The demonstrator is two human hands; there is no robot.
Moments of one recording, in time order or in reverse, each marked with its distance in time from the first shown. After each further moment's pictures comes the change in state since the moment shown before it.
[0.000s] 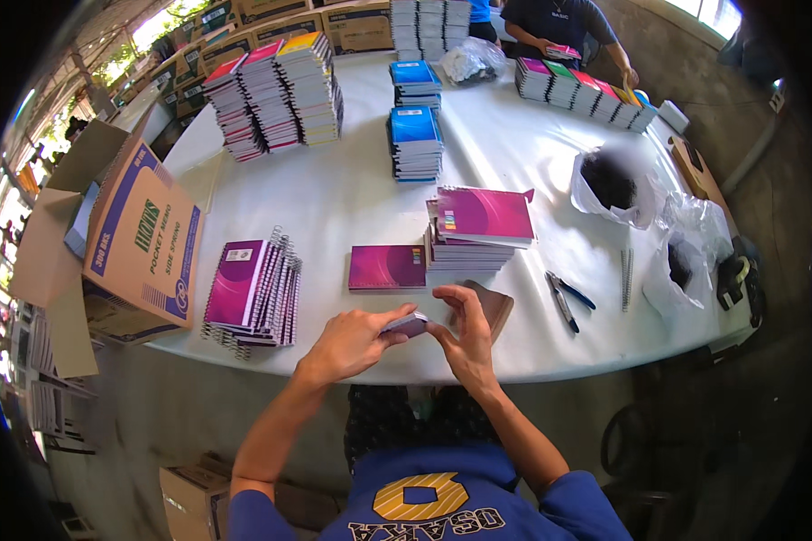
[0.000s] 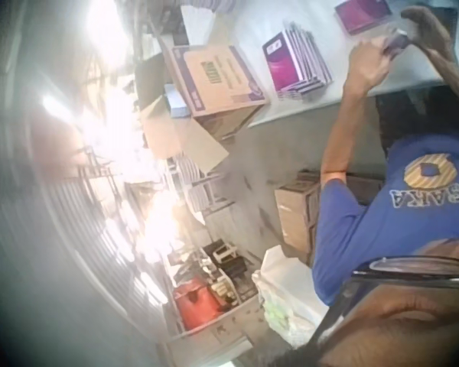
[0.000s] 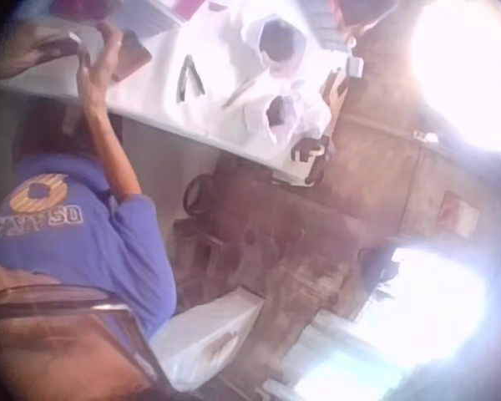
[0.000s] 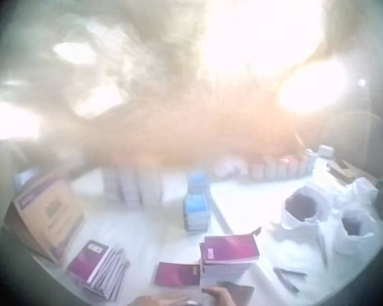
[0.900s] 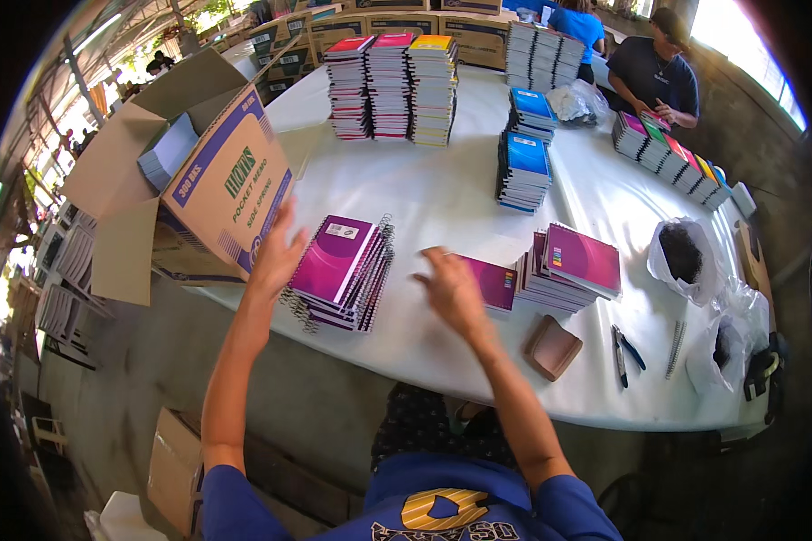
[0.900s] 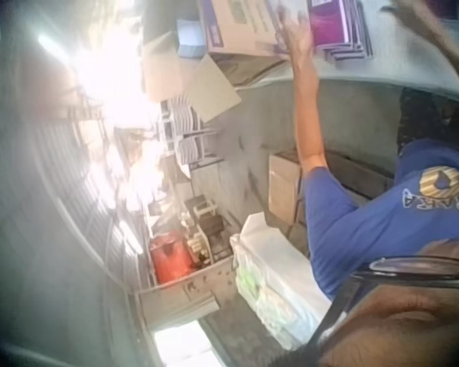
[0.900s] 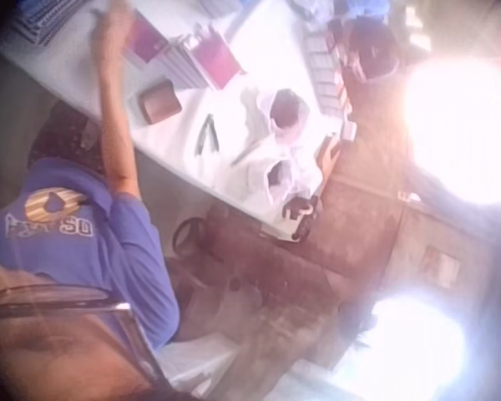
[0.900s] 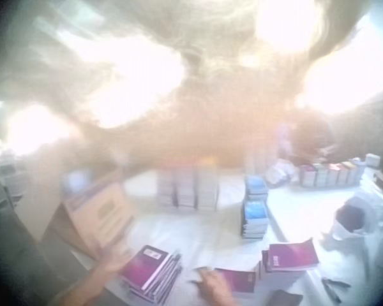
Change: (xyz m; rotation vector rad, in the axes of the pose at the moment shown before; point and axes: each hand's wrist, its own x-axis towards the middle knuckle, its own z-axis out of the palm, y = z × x) left_hand -0.084 -0.164 -0.120 -0.065 0.802 -0.384; right_hand 0.087 0.029 0.142 -0.501 -0.417 -0.292
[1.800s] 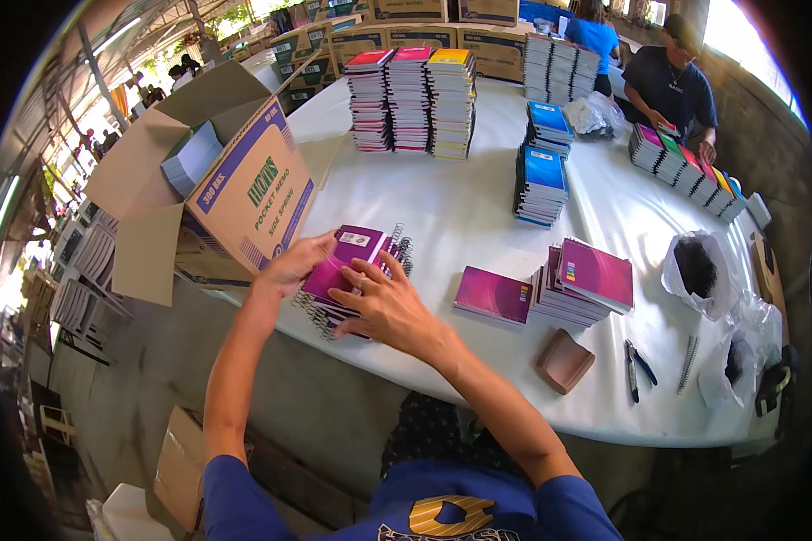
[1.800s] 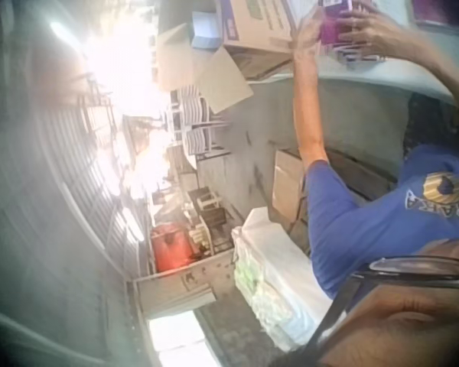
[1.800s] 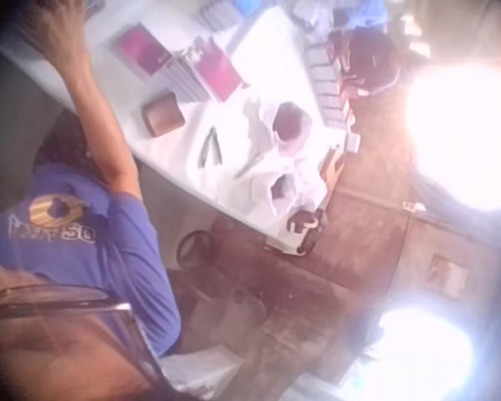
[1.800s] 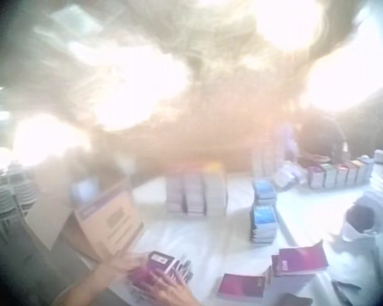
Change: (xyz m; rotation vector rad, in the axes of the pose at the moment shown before) left_hand 0.029 -0.037 -0.006 -0.754 -0.669 -0.281; right_hand 0.030 -0.108 0.002 -0.057 -0.093 -0.580
